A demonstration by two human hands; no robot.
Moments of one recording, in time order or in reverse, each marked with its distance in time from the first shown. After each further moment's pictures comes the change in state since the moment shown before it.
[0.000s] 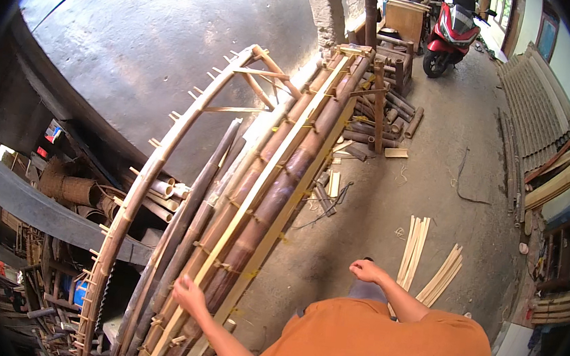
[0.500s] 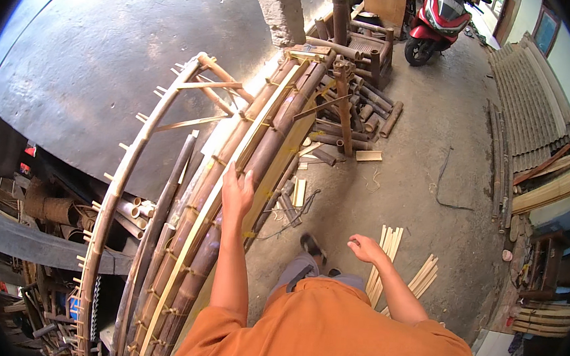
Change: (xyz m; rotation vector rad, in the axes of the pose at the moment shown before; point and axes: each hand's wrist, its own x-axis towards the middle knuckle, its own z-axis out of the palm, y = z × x) left_hand -0.107 0.537 0.213 -0.434 -0.423 0.743; right_hand 0.082 0.046 -0.290 -0.038 0.225 -0.008
